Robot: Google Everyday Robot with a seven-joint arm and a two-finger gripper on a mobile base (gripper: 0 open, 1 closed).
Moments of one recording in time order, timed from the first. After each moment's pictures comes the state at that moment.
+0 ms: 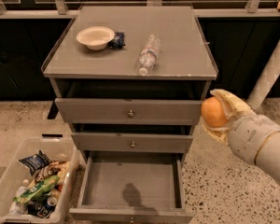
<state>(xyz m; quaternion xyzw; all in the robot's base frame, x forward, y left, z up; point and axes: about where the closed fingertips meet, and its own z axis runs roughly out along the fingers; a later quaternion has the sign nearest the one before) 0.466 -0.196 0.864 -0.58 0.53 -0.24 0.57</state>
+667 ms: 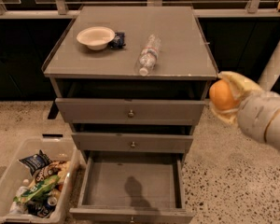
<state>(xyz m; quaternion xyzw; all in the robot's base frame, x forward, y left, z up) 0.486 -0.210 0.896 -0.60 0.53 -0.27 0.53</state>
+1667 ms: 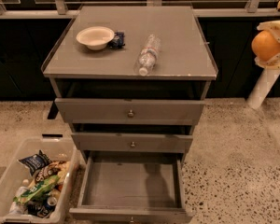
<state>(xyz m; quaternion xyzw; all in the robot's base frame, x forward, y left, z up) 0.564 -0.321 0.980 -0.66 0.54 -0.33 0.41</state>
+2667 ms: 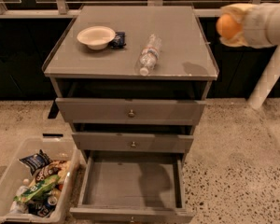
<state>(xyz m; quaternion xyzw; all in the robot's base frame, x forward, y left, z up) 0.672 -0.277 0.977 -0.70 0.46 -0.32 0.44</state>
